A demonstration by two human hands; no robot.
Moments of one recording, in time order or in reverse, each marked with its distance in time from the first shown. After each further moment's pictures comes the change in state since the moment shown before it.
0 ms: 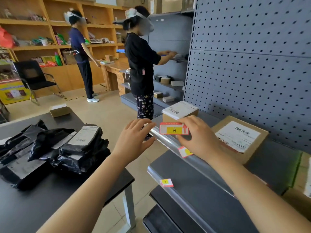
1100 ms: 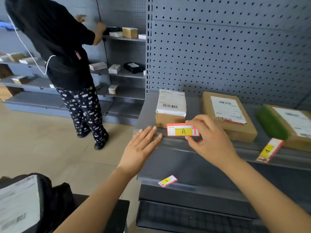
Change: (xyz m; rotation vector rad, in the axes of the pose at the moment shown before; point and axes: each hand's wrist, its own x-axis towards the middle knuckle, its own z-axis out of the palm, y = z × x) left_hand 0.009 -0.109 0.187 -0.575 0.126 0.563; right_hand 0.014 -0.055 0.071 -0.522 0.117 0.526
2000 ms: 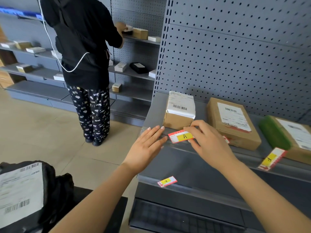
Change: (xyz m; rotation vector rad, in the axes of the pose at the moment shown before) left_hand 0.003 0.006 -0.006 -0.076 0.005 -0.054; right_hand 0.010 -0.019 0.006 -0.145 -0.109 -0.172
